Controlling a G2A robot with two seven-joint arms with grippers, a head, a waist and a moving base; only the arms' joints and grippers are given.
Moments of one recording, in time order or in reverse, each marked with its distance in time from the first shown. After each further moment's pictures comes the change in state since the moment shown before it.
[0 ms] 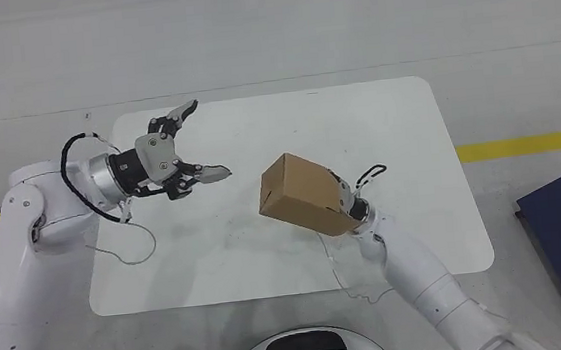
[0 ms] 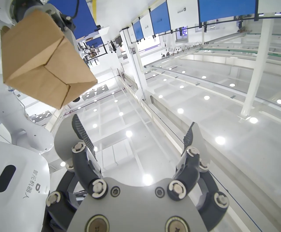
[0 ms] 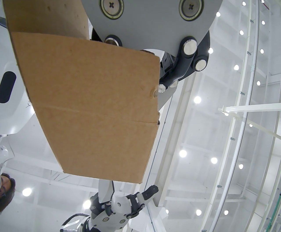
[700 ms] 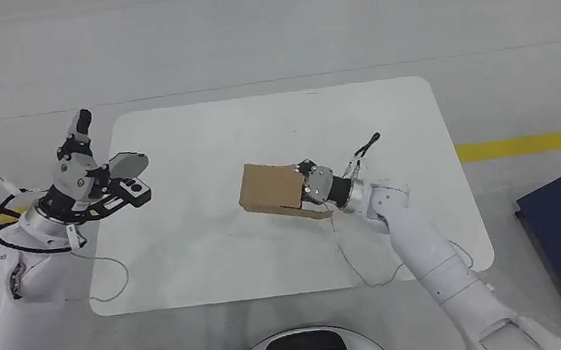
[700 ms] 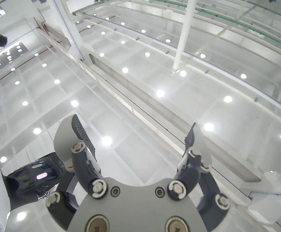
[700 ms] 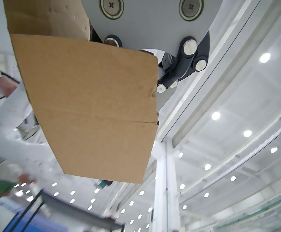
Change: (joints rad) left arm 0.400 -0.018 -0.314 0.063 -0.019 -0.208 -0.500; right arm 0.112 0.034 0.051 -0.102 -0.411 -0.077 -0.477
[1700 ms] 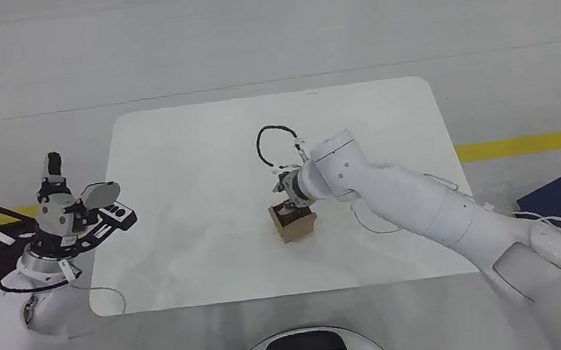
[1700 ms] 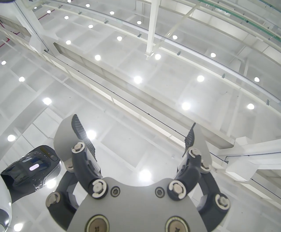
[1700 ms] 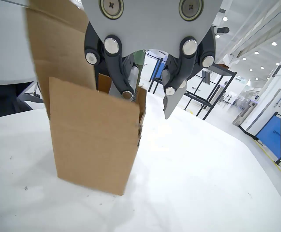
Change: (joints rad) left arm 0.161 -0.064 -0.061 0.087 0.095 -0.023 -0.255; right arm 0.580 0.145 -0.631 -0.195 0.382 0.243 -1.304
